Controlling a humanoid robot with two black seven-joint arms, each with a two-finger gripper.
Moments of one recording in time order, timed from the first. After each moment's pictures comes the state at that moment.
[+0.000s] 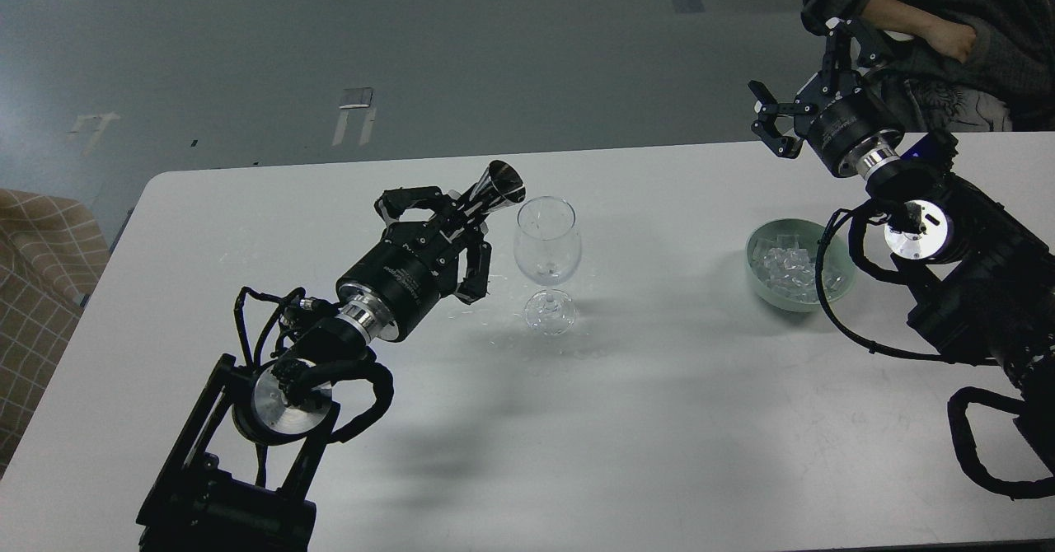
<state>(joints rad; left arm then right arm) -0.13 -0.04 -1.29 -1.70 0.45 0.15 0.34 0.83 -0.19 1.02 0.43 -0.35 0.49 0.23</state>
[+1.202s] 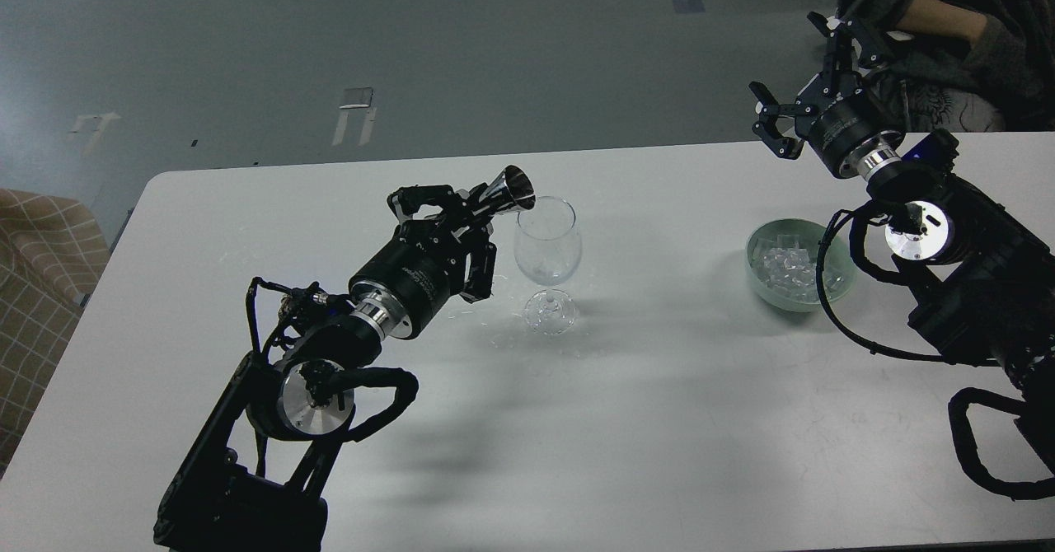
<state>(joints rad) -0.15 -0.04 -1.24 -1.68 0.60 0.16 0.32 0.83 -0.19 1.03 0.43 -0.35 0.49 0.24</state>
